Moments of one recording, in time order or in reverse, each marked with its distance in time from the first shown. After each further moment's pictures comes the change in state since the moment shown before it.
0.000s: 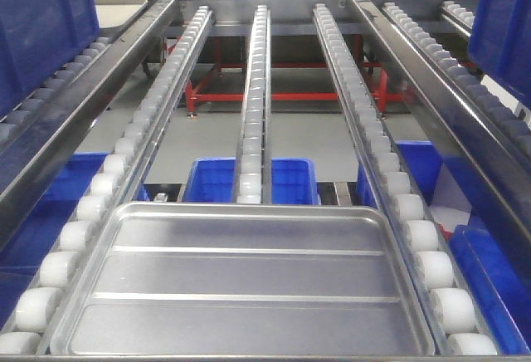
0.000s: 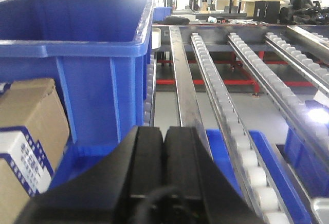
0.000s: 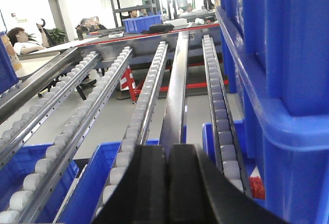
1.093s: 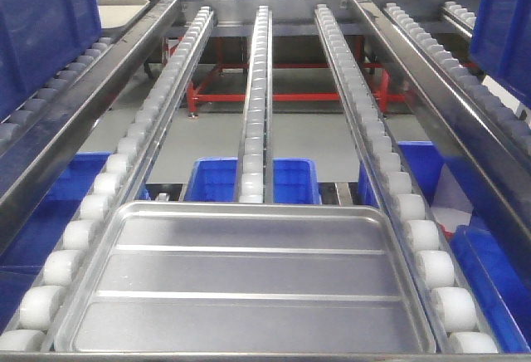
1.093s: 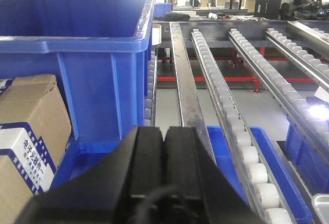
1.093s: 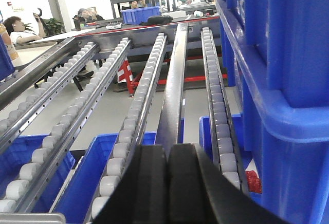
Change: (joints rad) left arm 0.000 0.000 0.007 0.024 -0.055 0.000; right arm 0.000 0.000 0.005 0.000 0.019 -0.025
